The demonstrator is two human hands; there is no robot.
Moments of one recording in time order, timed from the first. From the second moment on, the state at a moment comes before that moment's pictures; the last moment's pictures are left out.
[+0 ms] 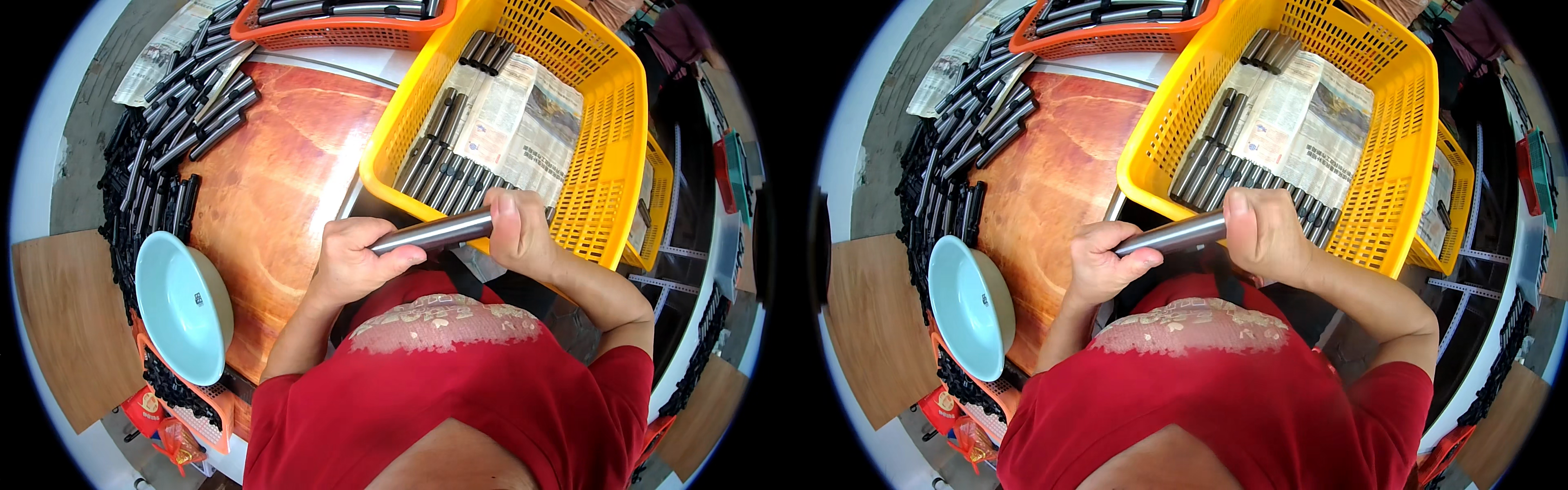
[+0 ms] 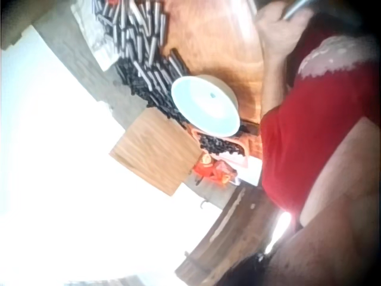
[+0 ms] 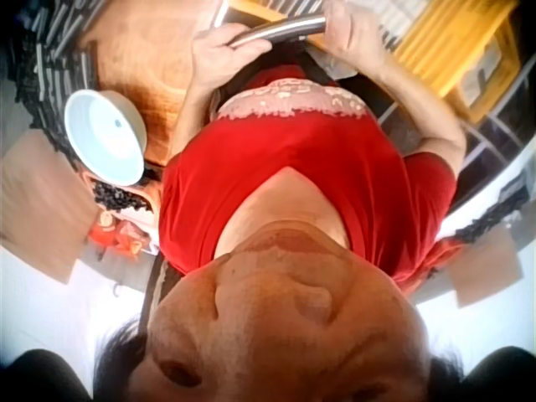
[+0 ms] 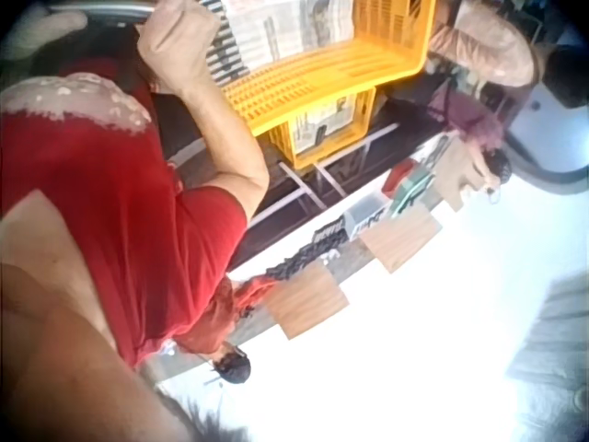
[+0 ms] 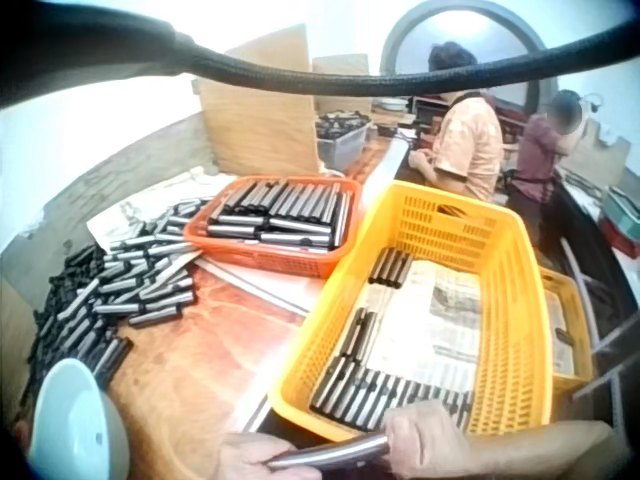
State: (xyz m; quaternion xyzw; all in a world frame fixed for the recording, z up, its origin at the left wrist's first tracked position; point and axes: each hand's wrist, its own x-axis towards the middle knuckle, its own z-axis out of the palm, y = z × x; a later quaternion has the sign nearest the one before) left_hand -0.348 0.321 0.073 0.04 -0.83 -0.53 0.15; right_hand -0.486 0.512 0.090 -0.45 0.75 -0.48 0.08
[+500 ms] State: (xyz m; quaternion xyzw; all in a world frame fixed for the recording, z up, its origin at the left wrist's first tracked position) left_hand -0.411 0.343 0.086 0.13 -0.80 -0.50 0.30; right_hand -0.540 0.464 0.097 -0.26 0.63 -0.69 0.25
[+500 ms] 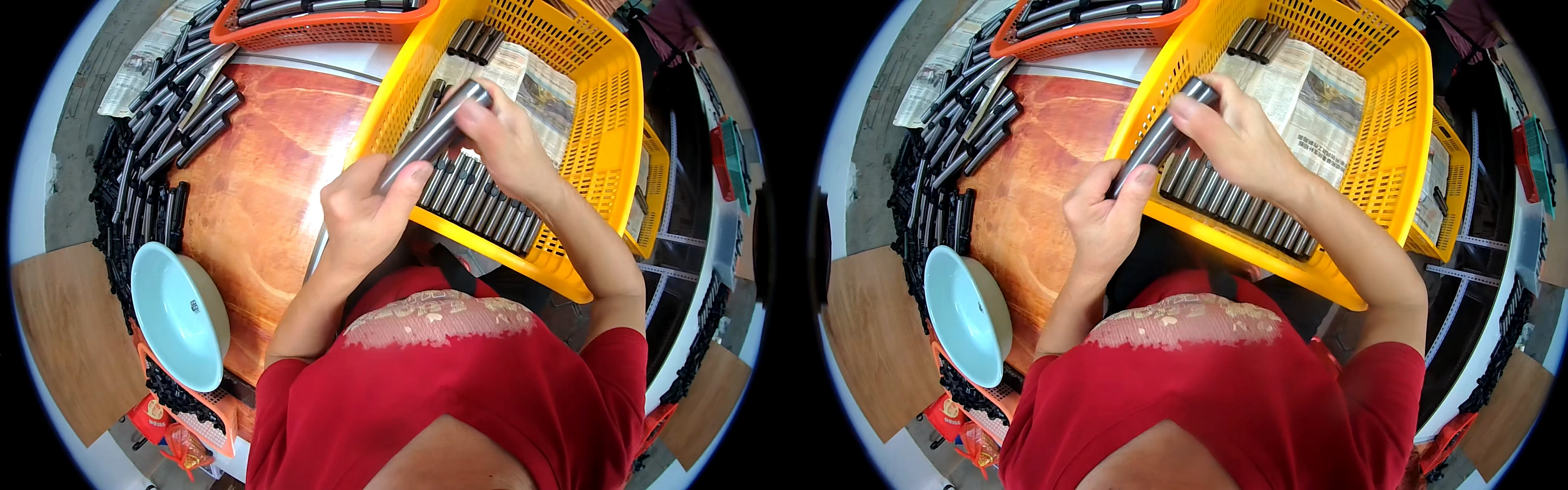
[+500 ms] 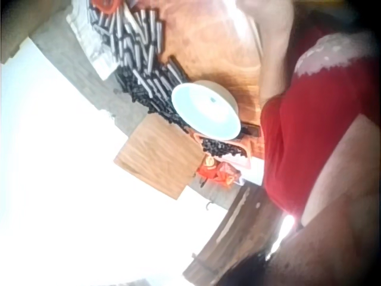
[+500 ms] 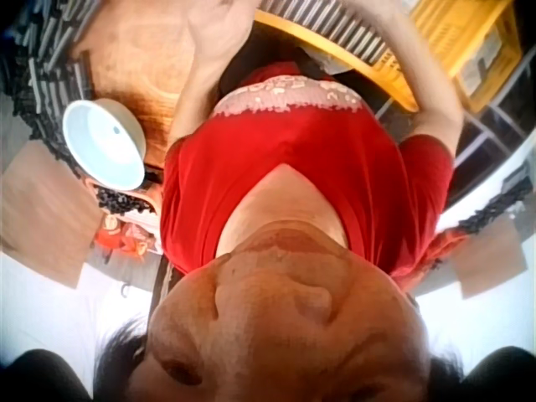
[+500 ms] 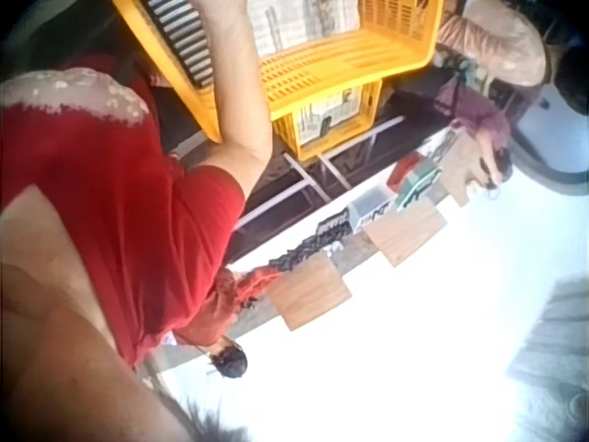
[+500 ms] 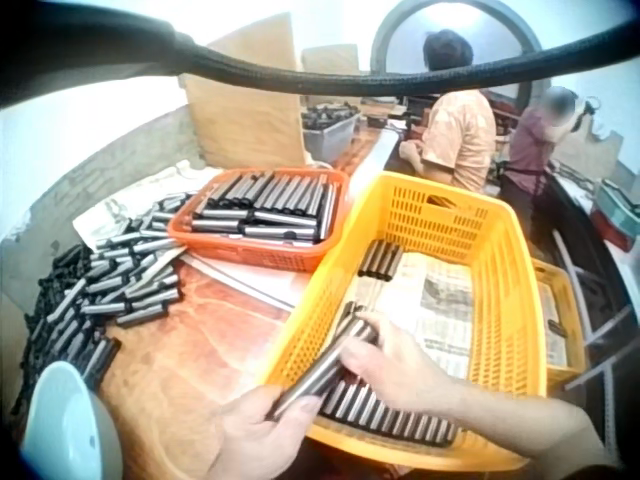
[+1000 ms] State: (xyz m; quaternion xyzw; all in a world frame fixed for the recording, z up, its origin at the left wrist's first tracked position) left_hand -0.325 0.250 0.062 0.24 -0.86 -0.40 0.20; right_hand -0.758 0.500 -0.171 -0.02 0.84 -0.46 0.29
